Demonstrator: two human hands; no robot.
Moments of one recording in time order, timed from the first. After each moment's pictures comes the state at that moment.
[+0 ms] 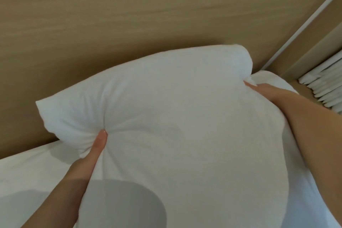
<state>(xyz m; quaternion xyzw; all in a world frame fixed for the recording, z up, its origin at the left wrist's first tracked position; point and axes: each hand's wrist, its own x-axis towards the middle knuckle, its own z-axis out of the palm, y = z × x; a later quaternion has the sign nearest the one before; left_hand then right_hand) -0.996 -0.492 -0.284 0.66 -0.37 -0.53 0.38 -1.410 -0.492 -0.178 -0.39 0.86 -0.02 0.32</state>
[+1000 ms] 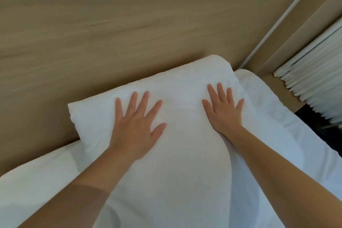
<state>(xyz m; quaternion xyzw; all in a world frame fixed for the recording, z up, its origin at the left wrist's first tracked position) -1.043 -0.460 -0.178 0.49 -0.87 -0.06 -0.03 -1.317 -0.428 -0.193 -0.53 0.85 0.02 0.06</state>
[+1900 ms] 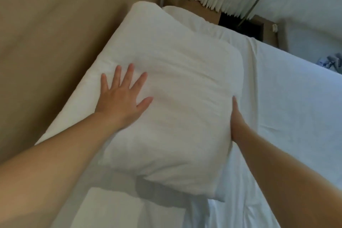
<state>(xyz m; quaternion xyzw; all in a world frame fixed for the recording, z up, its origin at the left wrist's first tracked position) -1.047 -0.521 -0.156 0.17 -0.98 -0.05 -0.10 -1.219 -0.214 -0.231 0.24 0.75 -0.56 0.27</state>
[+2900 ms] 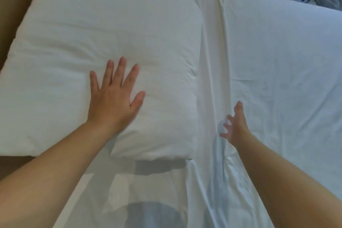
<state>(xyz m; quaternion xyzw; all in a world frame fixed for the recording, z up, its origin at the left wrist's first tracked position) -1.051 -0.398 -0.162 0.09 -0.99 -0.07 -0.07 -1.122 -0.079 -0.222 0.40 0.66 -0.59 0.24</state>
